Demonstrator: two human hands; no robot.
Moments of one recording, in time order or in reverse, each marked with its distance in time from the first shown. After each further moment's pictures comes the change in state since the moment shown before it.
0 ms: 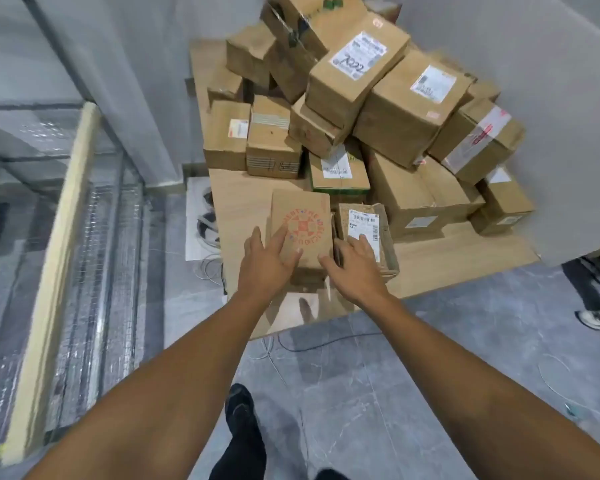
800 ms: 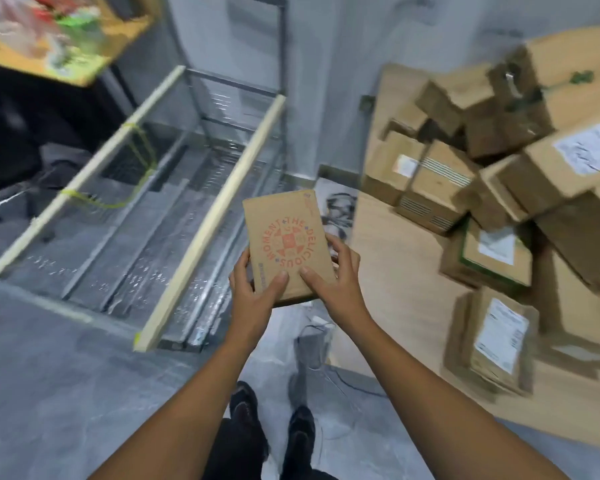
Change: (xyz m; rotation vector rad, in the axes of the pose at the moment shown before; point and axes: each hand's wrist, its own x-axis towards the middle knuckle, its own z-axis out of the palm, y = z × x) left_hand -0.105 -0.132 -0.132 -0.929 0.625 -0.317; right_hand -0.002 -0.209 0.110 0.656 -0.320 -0.425
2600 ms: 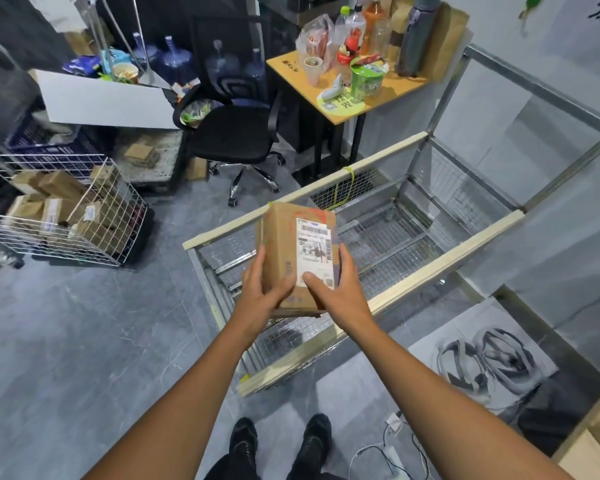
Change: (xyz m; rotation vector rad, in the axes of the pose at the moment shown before) left_hand 0.156 0.067 -0.281 -0.137 0.497 -0.081; right_hand 0.202 -0.117 0.336 -0.186 -0.745 -0.051
